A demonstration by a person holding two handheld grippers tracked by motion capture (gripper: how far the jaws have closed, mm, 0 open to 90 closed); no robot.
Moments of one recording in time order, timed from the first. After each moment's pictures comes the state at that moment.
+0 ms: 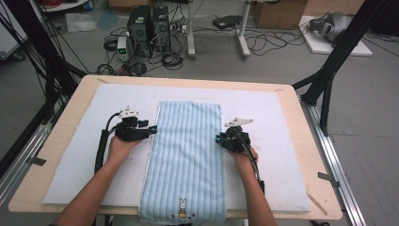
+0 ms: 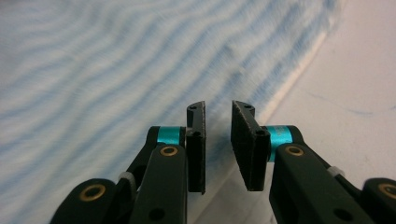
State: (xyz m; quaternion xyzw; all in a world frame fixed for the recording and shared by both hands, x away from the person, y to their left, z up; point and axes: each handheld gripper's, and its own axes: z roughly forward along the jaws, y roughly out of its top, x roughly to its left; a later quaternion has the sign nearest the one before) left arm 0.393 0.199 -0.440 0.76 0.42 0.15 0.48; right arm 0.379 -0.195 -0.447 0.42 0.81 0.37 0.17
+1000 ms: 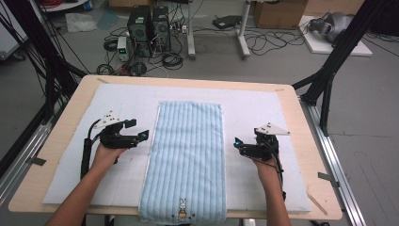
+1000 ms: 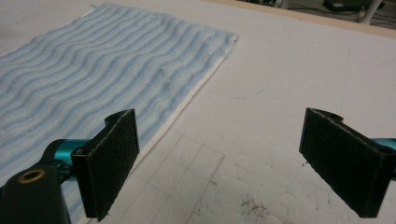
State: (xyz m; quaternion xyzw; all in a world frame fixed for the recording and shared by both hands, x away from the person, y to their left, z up) left arm 0.359 0.226 -0.428 0.72 0.38 0.15 0.56; right arm 0.332 -0.264 -0.418 0.45 0.74 0.44 0.24
